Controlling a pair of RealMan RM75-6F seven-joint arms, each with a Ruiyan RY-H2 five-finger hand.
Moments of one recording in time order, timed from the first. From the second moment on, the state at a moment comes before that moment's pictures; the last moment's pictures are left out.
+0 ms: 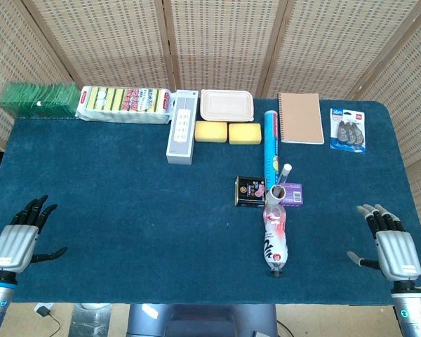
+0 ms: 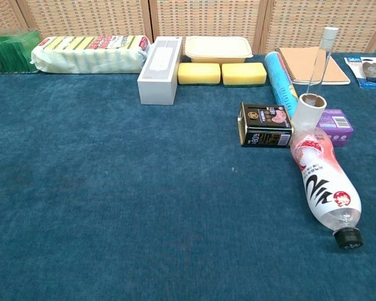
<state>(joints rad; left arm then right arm) -0.14 -1.23 0.00 -1.53 1.48 1.38 0.15 0.10 -1.17 0.06 -1.58 -1.50 1.45 -0.06</state>
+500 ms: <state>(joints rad) -0.14 -1.23 0.01 -1.54 1.51 1.40 0.15 0.10 -1.18 0.07 -1.58 -1.49 1.45 0.05</state>
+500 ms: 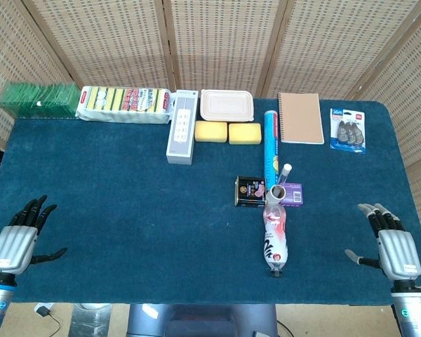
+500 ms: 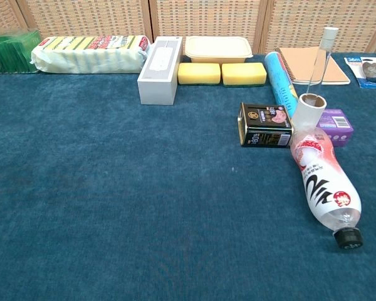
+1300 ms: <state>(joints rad) -0.12 -1.21 0.01 -1.55 1.53 1.43 0.12 0.19 -1.30 0.11 -1.57 -1.46 1.30 0.44</state>
